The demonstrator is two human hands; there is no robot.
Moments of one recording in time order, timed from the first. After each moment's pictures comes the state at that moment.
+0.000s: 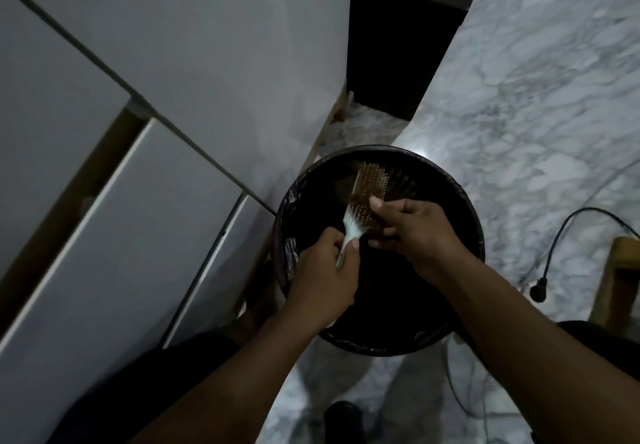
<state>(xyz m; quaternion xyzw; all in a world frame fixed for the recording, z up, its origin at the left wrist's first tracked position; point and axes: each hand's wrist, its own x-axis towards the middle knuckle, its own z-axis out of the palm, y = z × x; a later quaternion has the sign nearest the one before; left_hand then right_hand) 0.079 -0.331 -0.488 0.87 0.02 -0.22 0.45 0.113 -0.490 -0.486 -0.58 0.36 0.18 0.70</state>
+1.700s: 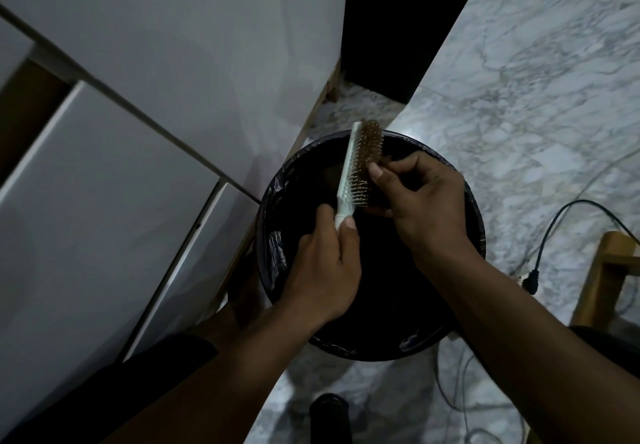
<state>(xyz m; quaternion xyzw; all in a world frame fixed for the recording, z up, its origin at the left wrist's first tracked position) 0.091 -0.350 -0.483 0.85 0.01 -0.20 0.48 0.127 -0.485 -0.477 -0.69 0.27 0.00 0.67</state>
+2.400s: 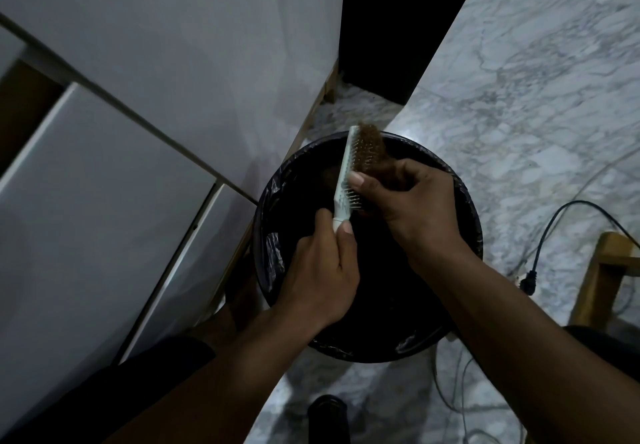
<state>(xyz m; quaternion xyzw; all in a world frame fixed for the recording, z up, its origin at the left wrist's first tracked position) 0.089 -0.349 -0.485 0.87 -0.01 -0.19 0.45 0.130 -0.482 -0.480 -0.71 0.27 0.04 0.65</state>
